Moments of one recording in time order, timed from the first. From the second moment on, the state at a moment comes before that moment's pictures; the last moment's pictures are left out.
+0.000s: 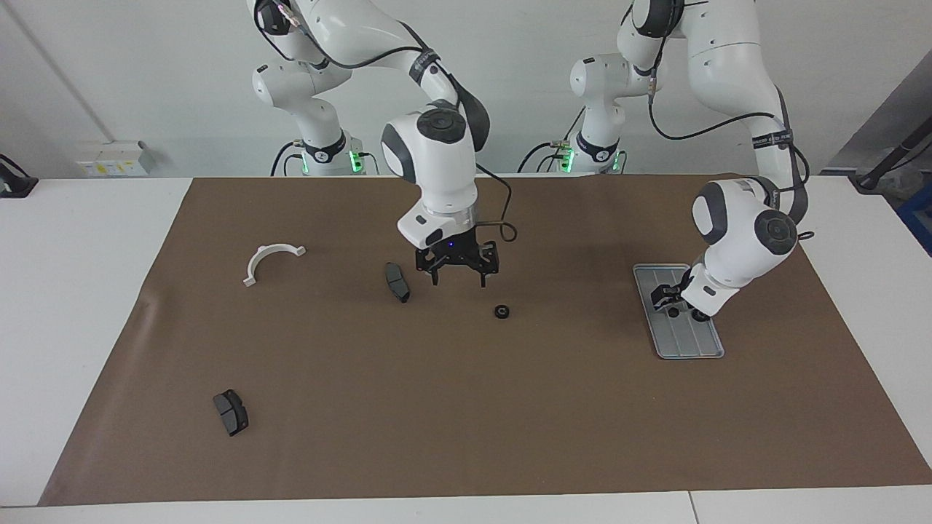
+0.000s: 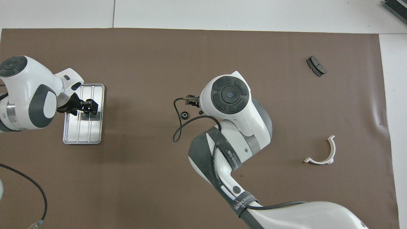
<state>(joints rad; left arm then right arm) 0.05 0.35 -0.05 -1.89 0.00 2.09 0.02 0.64 0.40 -0.04 -1.62 -0.01 2.20 0.75</state>
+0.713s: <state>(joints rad) 0.06 0.35 -0.05 -1.90 -0.02 2.15 0.02 0.71 0.60 -0.05 -1.55 -0.09 2.39 0.79</state>
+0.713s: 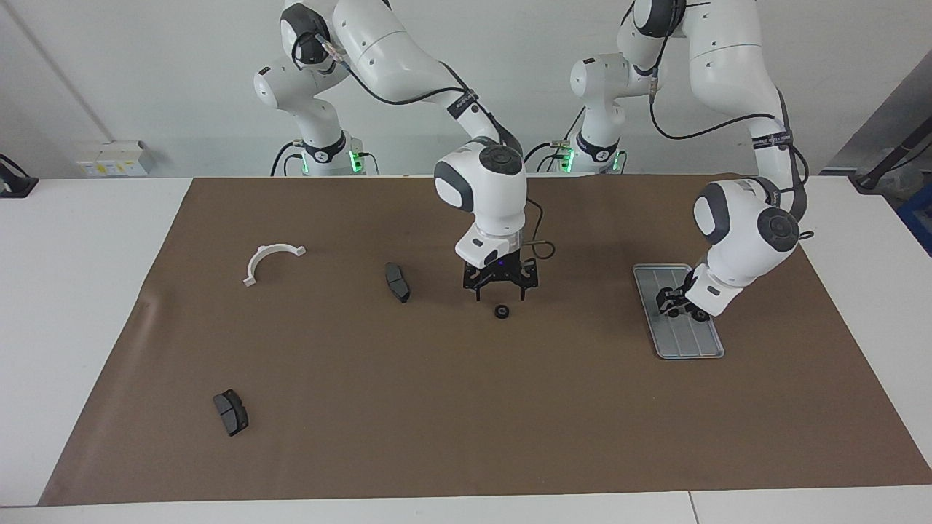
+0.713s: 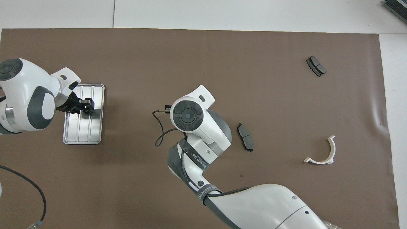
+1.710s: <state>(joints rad) 0.06 0.35 -0.06 -1.92 -0.02 2.16 0.01 0.72 0.63 -0.05 -1.58 -0.11 2.43 0.78</state>
